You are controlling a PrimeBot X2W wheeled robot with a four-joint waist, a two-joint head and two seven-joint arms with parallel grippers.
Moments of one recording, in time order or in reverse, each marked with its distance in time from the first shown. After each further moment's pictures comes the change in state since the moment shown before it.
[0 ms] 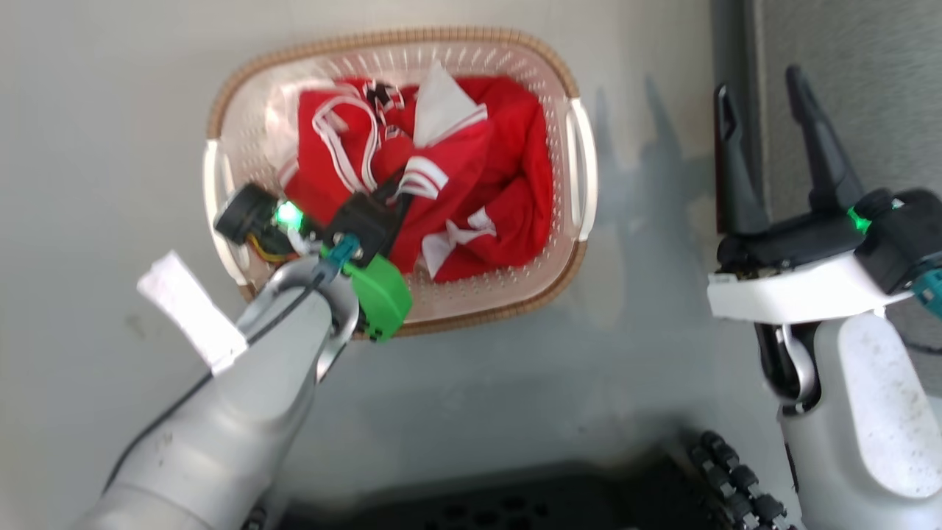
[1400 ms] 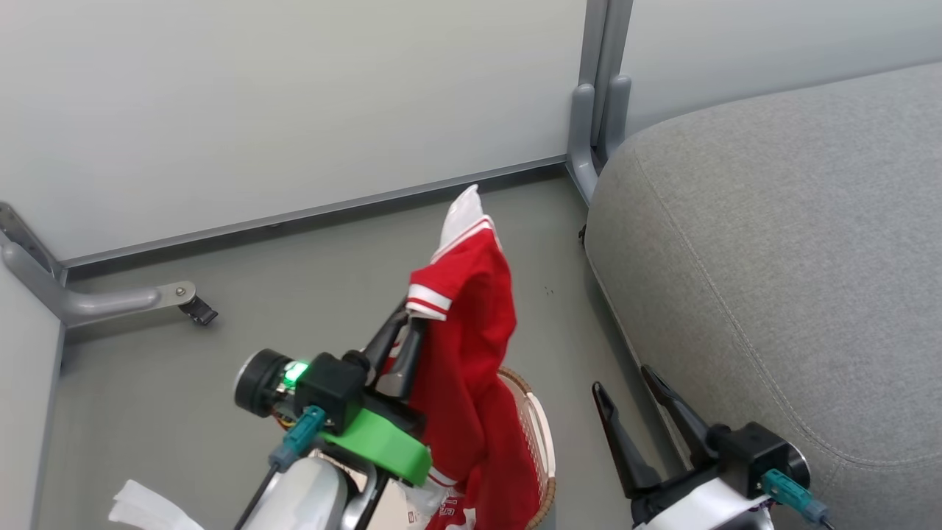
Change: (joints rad) left arm 0.579 -0.062 0.327 -0.531 0.045 -0.037 0.000; right arm 0.428 0.000 0.230 0.153 0.071 0.000 0.000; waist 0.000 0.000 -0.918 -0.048
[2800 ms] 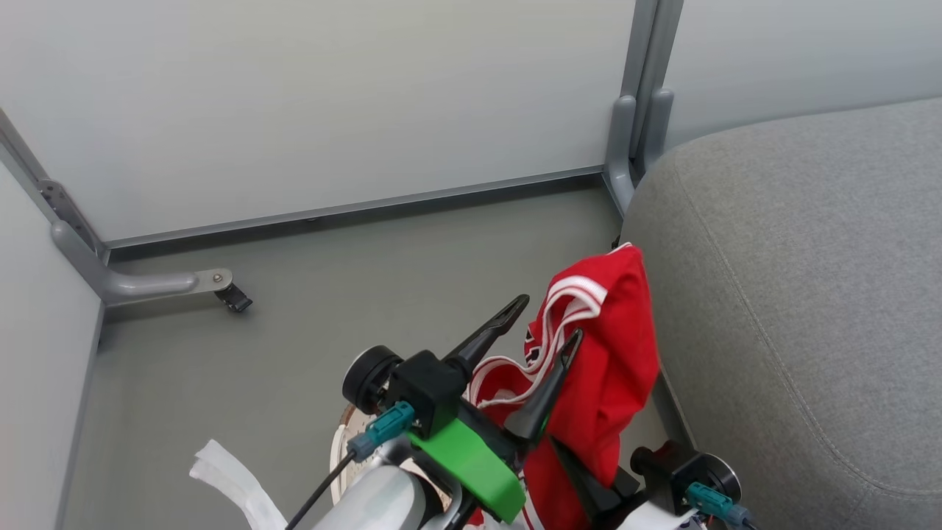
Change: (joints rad) left arm -0.061 -0.005 -0.282 -0.126 -0.233 0.019 0.122; right arm -0.071 0.000 0.200 0.139 0.042 0.000 0.000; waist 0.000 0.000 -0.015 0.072
